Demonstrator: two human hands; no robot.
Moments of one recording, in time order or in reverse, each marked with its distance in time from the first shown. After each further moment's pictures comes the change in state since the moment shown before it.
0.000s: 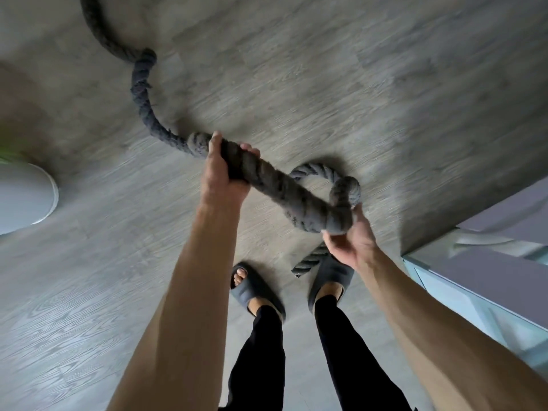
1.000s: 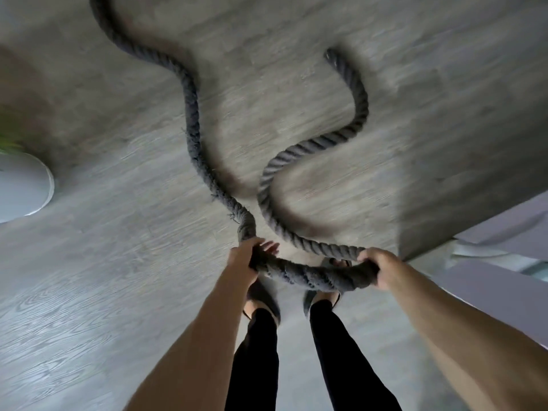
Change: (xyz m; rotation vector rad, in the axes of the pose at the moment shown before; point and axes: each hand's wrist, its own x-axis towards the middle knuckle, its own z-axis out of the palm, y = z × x) left_hand -0.009 -0.072 -0.145 0.415 0.451 -0.261; right_hand -0.008 -0.031 -0.063 -0.828 0.686 0.249
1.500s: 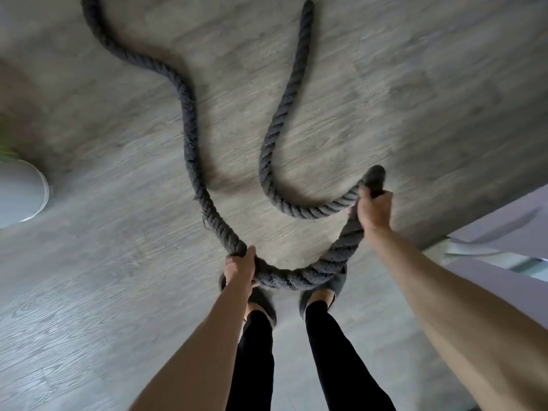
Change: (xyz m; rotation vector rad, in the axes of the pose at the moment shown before) left_hand 0.015 -0.027 -0.010 0.632 0.369 0.144; right_hand -0.033 -0.083 0.018 0.168 0.292 -0.680
